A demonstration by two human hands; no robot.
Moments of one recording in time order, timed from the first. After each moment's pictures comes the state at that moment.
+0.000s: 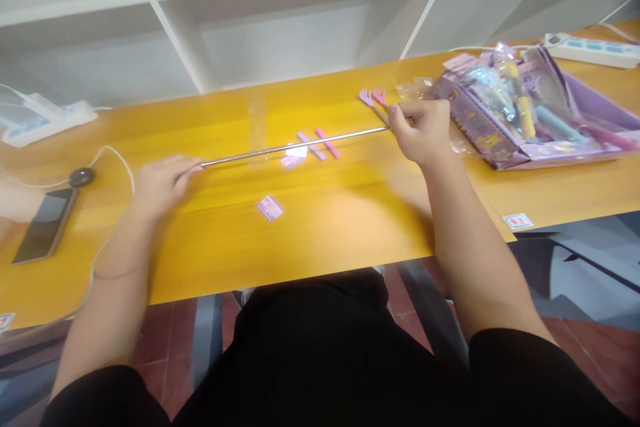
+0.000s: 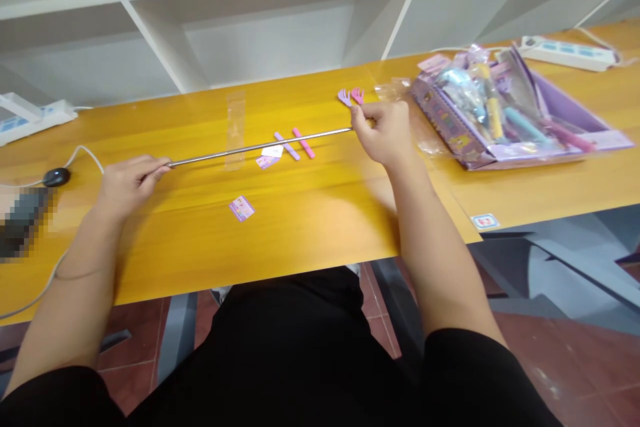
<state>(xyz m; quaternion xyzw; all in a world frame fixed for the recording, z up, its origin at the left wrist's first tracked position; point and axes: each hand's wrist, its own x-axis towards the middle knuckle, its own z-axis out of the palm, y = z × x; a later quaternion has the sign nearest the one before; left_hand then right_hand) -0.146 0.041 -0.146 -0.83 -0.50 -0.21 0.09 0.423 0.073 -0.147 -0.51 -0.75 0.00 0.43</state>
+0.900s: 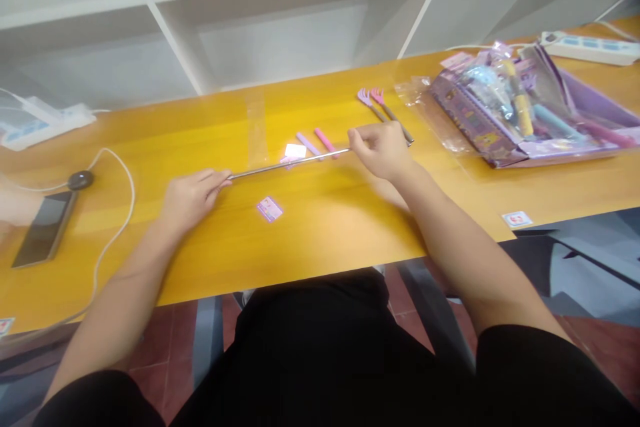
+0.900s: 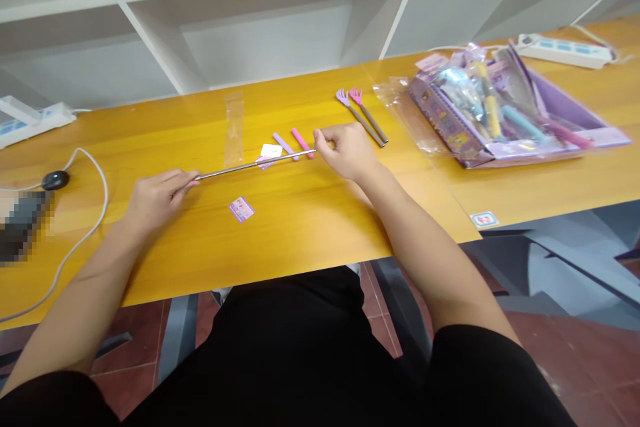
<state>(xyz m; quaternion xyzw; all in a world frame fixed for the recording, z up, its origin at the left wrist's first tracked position) -0.100 0.024 -0.170 -0.87 -0.42 -0.21 0.12 0.364 0.059 -0.162 -0.48 -0.79 0.01 0.37</state>
